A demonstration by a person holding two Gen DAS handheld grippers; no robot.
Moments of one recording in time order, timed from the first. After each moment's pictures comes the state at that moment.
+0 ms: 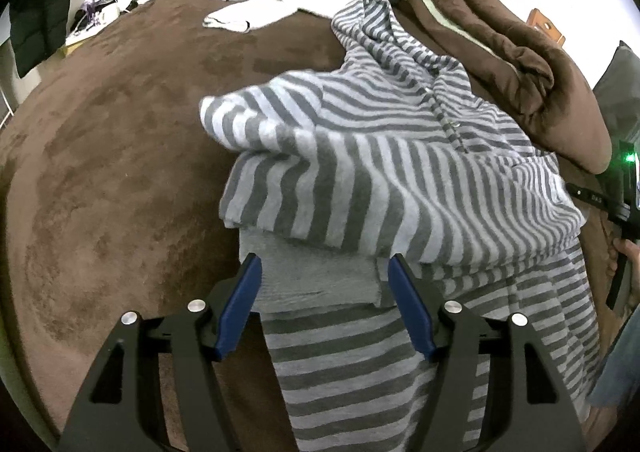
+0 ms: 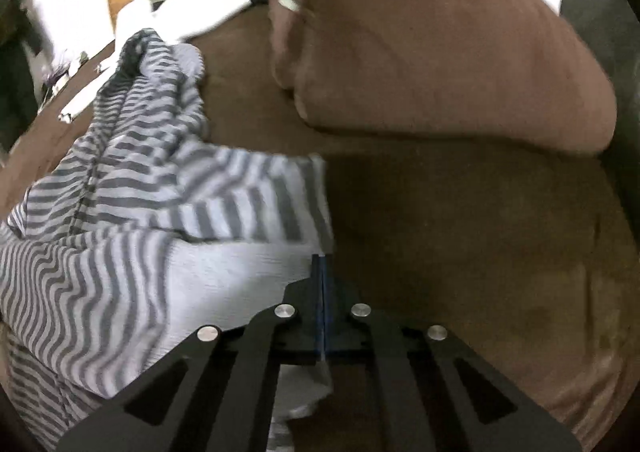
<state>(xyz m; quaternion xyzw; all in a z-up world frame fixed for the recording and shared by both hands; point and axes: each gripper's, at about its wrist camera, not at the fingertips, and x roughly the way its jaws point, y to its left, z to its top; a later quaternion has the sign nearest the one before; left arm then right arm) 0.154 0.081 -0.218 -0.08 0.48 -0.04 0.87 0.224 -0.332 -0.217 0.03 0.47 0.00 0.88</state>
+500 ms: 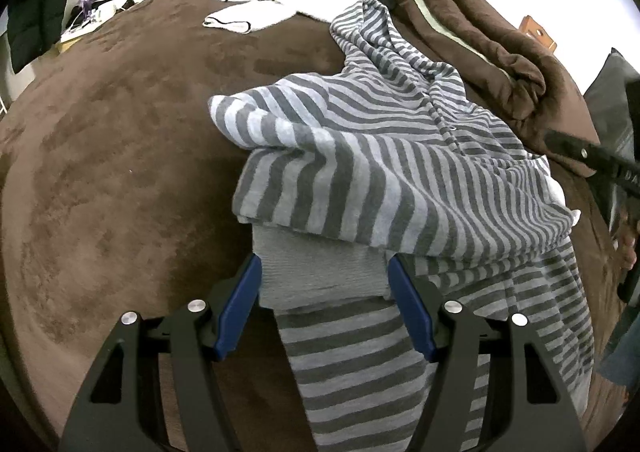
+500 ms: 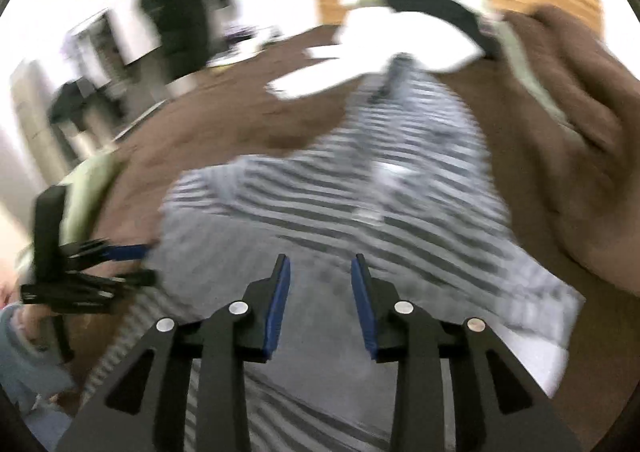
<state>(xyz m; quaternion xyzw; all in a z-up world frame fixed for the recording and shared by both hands) 0.147 0.095 -0.215 -0.09 0.47 -0.06 0.88 0.200 -0.135 -0.141 -0.06 0.41 0.34 0.84</state>
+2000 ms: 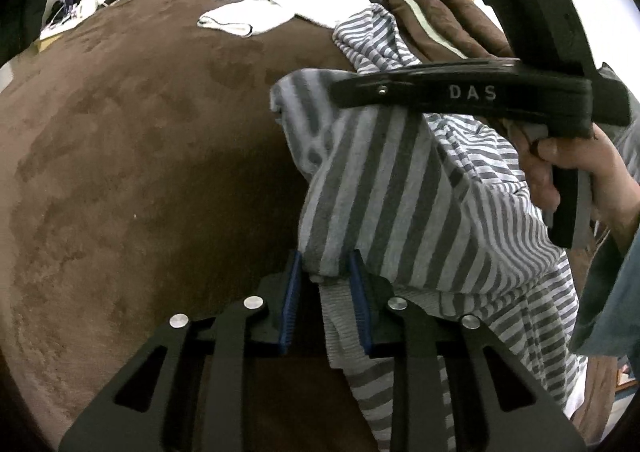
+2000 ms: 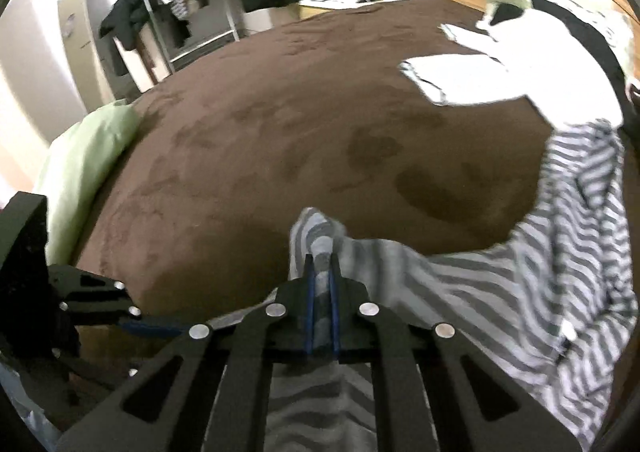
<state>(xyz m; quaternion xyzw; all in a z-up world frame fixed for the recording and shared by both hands) 0.187 0.140 -0.224 -0.11 0.46 -0.11 0.88 0.283 0.060 -0.169 -0.17 0.44 0.43 0.77</state>
